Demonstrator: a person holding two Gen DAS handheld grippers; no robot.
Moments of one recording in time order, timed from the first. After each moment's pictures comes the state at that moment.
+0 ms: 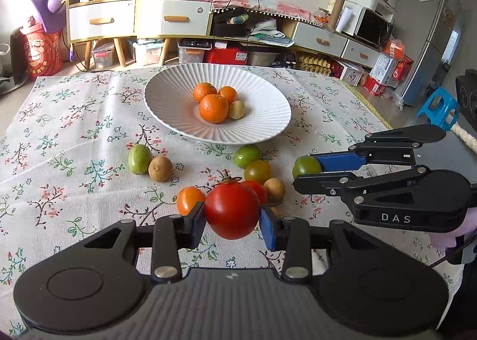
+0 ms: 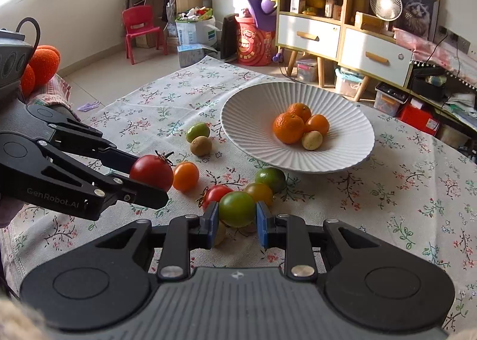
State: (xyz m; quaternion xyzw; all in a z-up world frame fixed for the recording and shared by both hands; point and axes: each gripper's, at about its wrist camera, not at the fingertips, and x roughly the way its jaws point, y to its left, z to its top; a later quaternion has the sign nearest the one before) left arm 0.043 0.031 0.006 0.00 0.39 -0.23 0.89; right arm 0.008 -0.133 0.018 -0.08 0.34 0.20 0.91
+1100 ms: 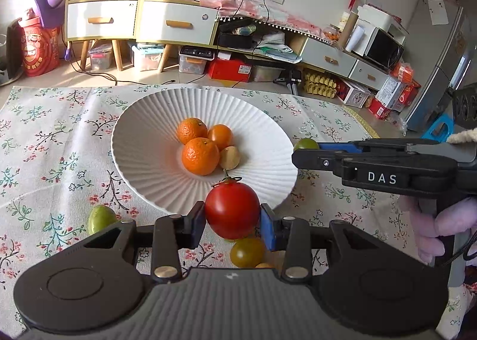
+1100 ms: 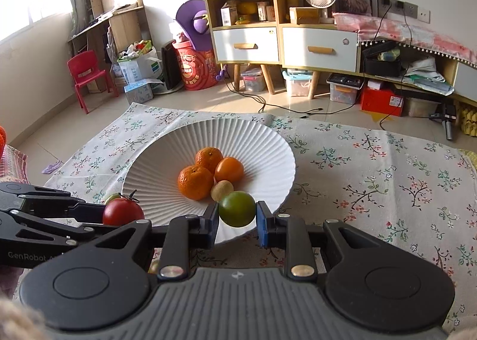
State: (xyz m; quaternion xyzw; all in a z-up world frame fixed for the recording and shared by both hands) left arm 0.108 -0.005 0.004 -0.04 0.38 -0.22 0.90; right arm 0.082 -0.191 0.024 0.02 0.33 0.13 0.93
